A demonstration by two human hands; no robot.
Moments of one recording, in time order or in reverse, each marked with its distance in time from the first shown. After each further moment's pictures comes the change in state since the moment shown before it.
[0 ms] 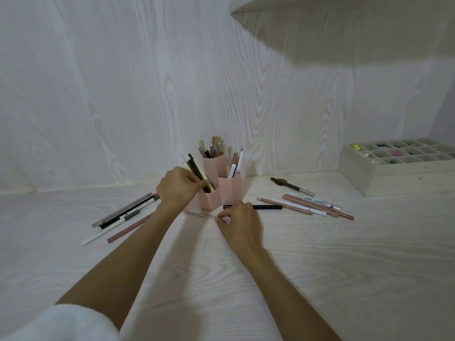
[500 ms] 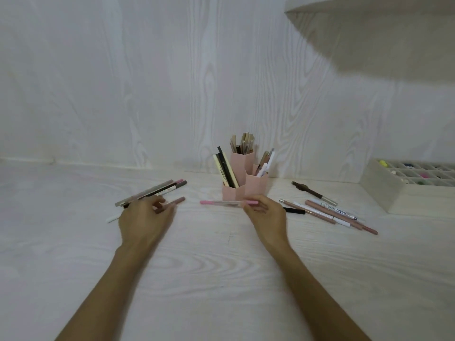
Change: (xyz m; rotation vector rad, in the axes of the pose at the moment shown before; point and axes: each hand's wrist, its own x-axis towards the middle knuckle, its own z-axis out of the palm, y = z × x) left_hand -0.054 -0.134 -0.024 0.017 0.171 -0.127; right_hand 0.003 -0.002 0.000 0.636 0.076 0.113
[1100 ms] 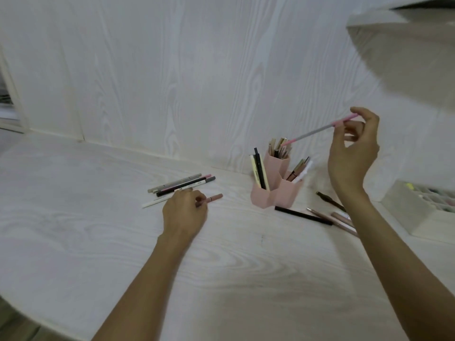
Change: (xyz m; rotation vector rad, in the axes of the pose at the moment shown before) left_hand 0.003 -0.009 0.007 -0.095 -0.067 0.103; right_hand 0.073 -0.125 -0.028 -0.170 0.507 -0.565
